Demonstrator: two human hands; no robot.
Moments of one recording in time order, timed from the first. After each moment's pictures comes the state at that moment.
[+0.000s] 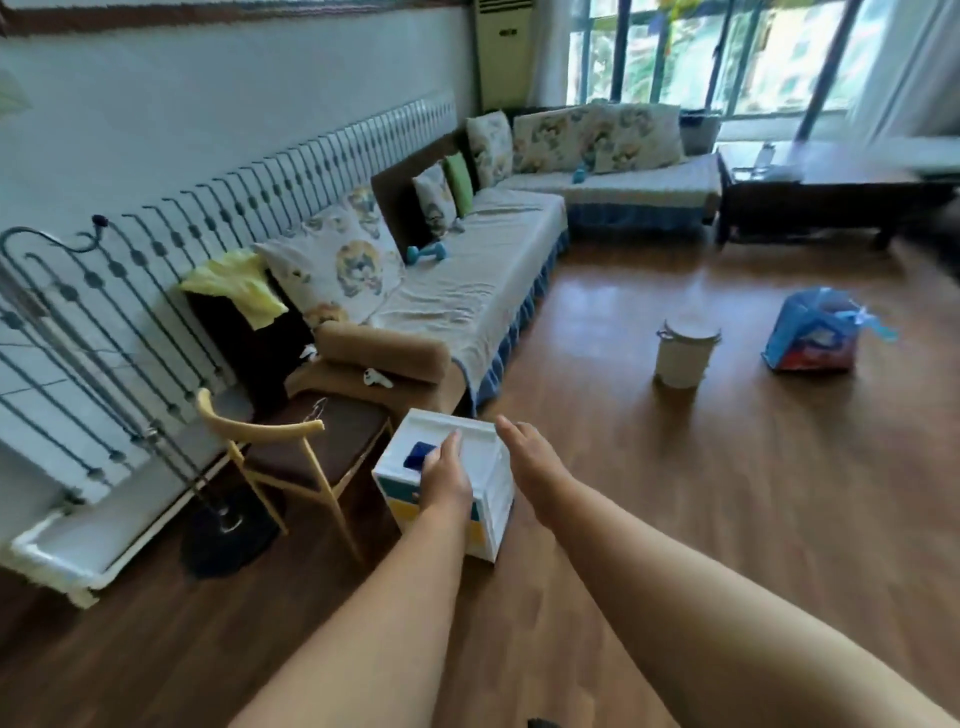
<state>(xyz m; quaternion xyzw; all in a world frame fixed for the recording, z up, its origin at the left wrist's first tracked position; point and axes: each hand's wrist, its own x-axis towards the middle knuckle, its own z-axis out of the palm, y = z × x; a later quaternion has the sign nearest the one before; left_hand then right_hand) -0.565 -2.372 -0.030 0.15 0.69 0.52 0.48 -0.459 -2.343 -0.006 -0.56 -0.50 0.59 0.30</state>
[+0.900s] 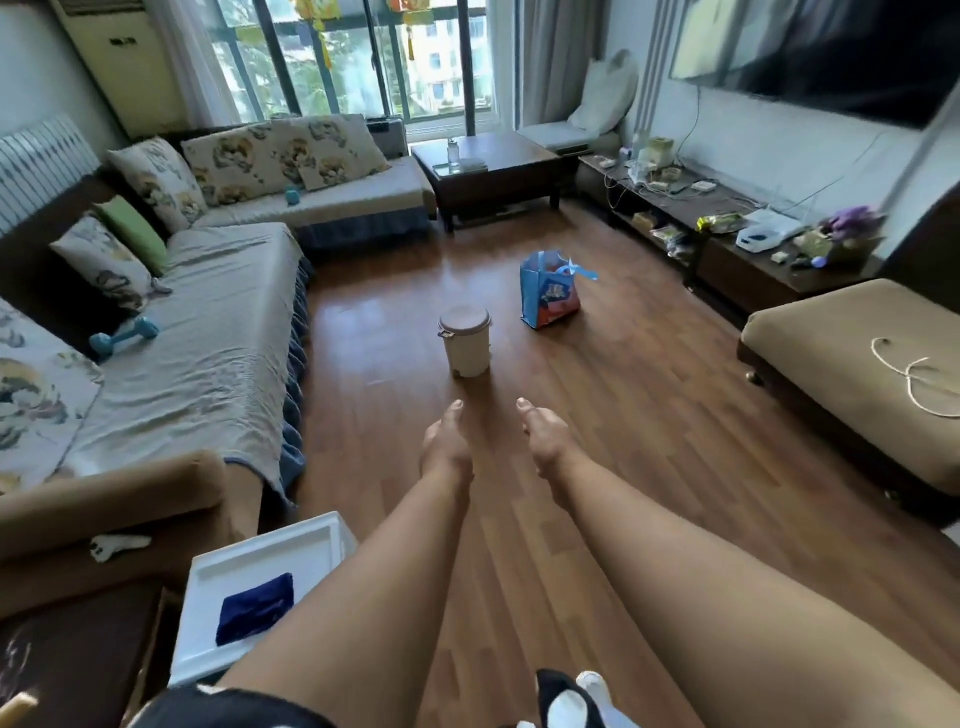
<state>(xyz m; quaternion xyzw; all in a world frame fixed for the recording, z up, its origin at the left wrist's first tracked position) -0.407 -2.173 -0.047 0.36 0.60 0.35 0.62 -0.289 -2.222 -0.044 -0.72 -0.27 0.42 0.48</state>
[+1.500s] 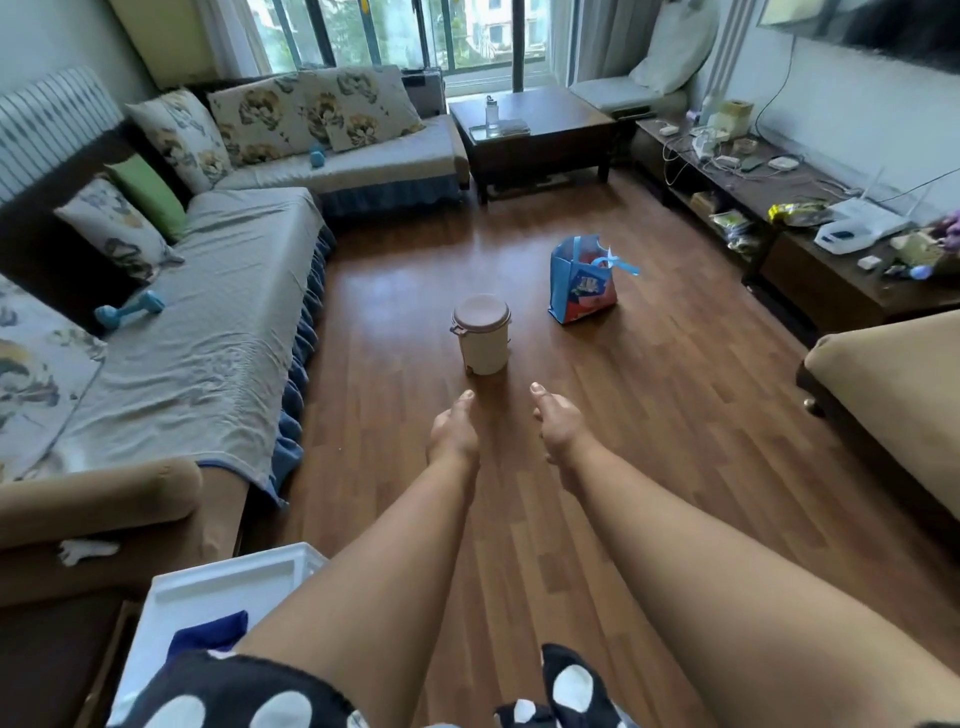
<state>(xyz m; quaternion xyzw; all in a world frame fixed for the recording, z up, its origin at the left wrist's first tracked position) -0.267 -2.030 -0.062 0.33 0.65 0.34 0.59 -0.142 -2.057 -0.068 -0.70 -0.26 0.47 0.47</state>
